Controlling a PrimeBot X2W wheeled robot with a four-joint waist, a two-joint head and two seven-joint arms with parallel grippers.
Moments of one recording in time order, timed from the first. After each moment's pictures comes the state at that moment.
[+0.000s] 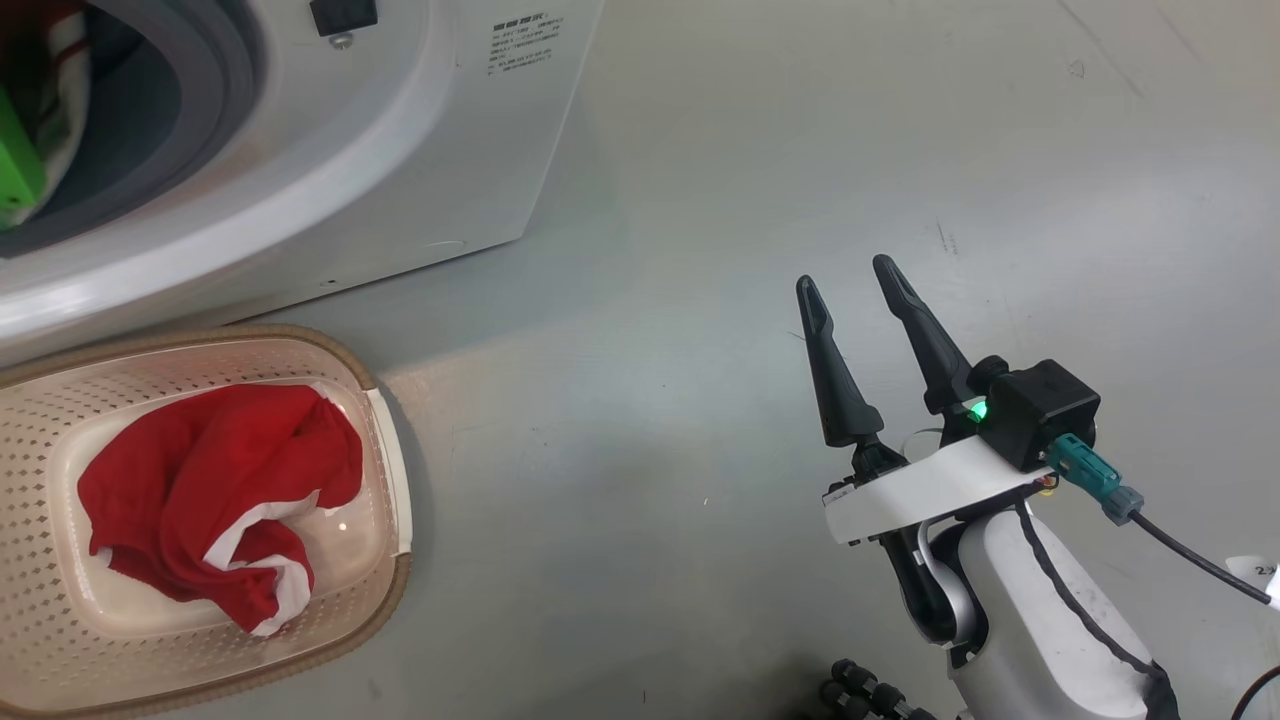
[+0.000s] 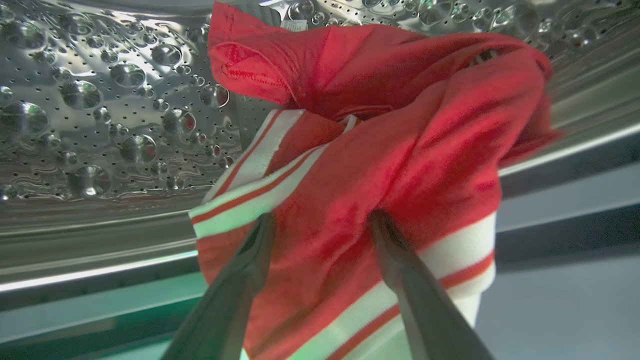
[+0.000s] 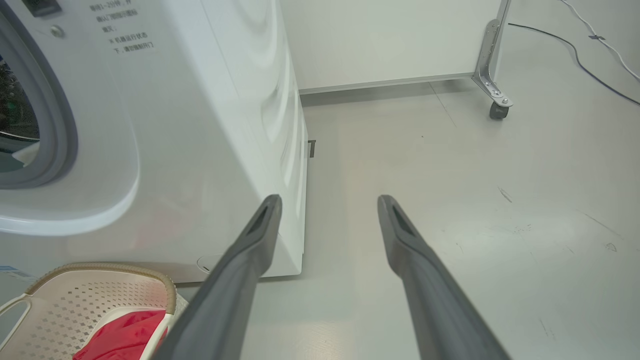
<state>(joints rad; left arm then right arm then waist) -1.00 0.36 -0.16 0.69 -0.50 -0.12 0.54 -0.28 -0.06 0.40 0.12 0.41 -0.03 -0.24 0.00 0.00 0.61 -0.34</state>
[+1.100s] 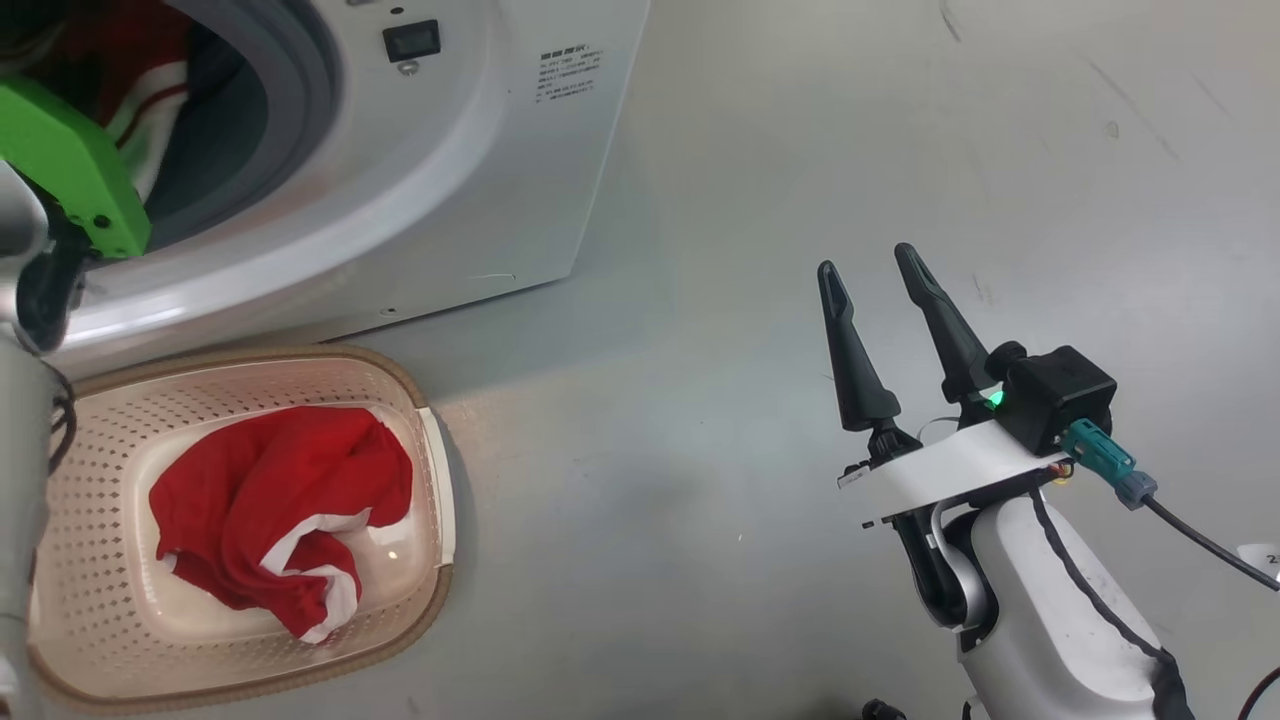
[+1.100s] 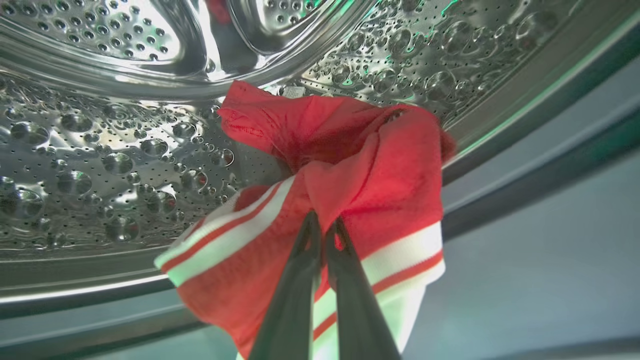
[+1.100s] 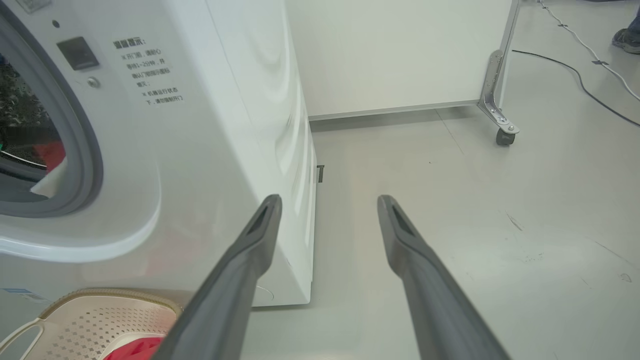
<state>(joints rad) -0.97 0.32 -0.25 0.74 -0.53 -0.13 0.28 -0.30 -0.06 0.37 0.16 0.41 -0.03 -0.25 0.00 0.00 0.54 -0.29</state>
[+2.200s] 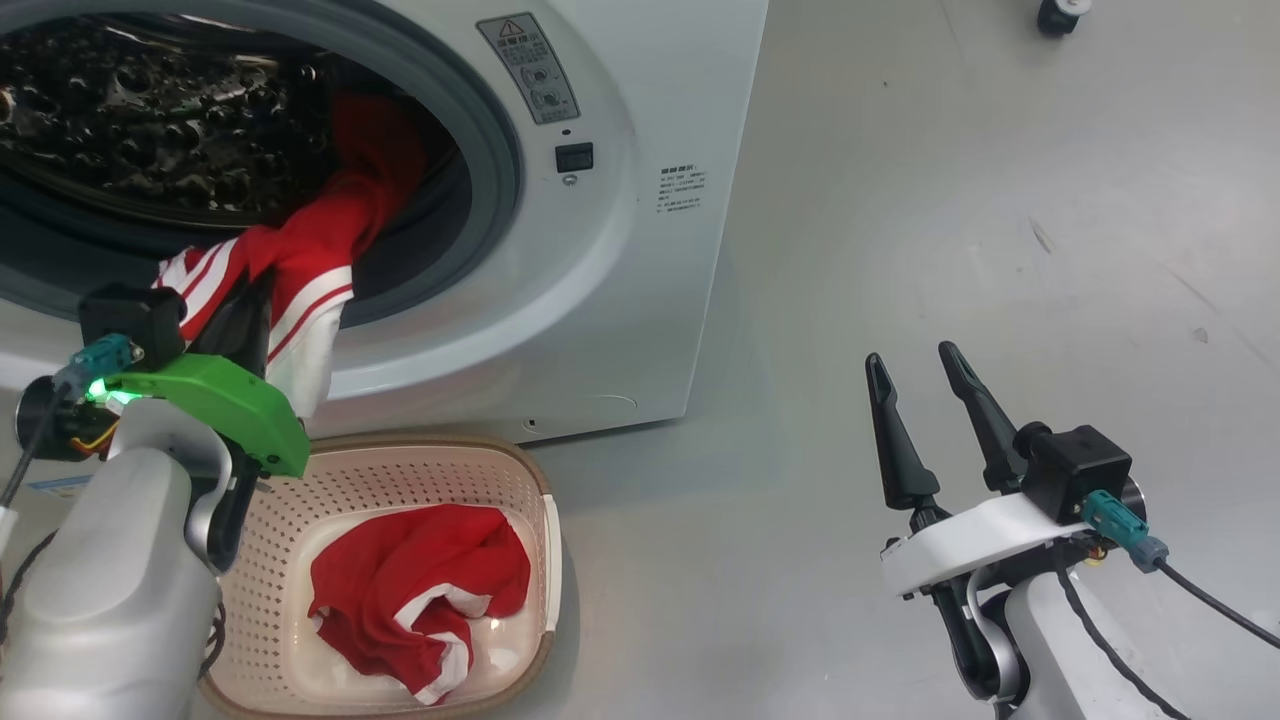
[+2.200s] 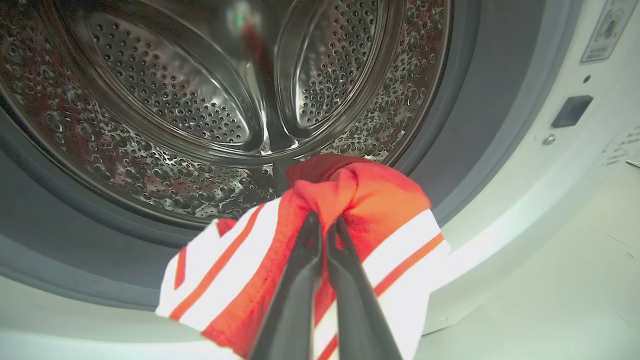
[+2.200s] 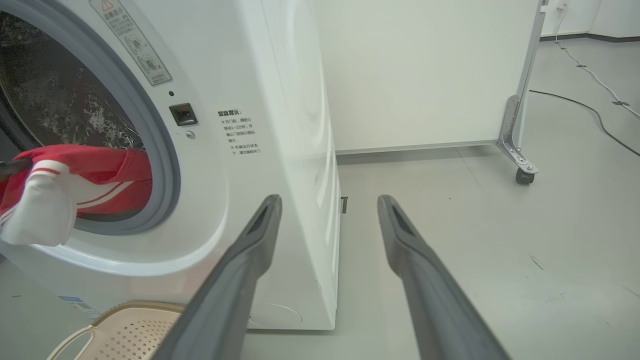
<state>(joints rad) -0.65 0.24 -0.38 0.73 -0.57 -0.13 -0.16 -0.18 -0.09 0.33 0.21 0.41 -0.03 -0.25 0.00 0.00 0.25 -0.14</state>
